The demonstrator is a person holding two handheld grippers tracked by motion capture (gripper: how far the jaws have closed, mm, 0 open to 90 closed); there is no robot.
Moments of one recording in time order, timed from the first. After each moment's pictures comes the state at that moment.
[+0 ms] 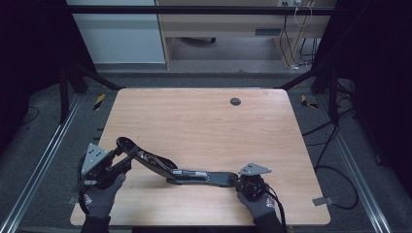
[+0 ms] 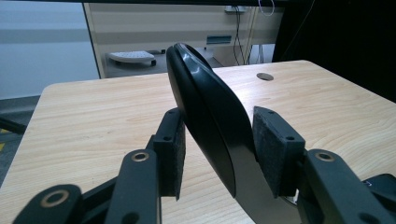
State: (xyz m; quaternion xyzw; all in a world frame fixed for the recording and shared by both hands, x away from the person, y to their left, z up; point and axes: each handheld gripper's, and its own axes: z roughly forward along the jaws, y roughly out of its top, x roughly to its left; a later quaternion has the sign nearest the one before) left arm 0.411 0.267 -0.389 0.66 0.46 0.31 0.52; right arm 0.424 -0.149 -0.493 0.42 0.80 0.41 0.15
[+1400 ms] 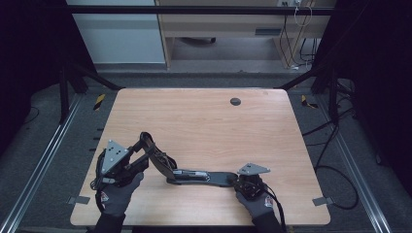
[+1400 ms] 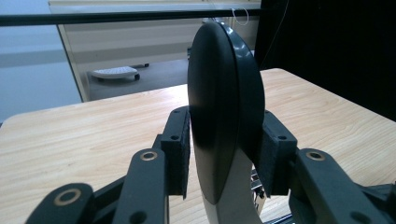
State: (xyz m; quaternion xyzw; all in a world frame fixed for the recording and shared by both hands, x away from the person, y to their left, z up) left arm 0.408 0.214 -0.370 0.67 0.41 0.32 0.53; right arm 0.426 -0.147 -0.496 0.42 0.80 0.41 0.14
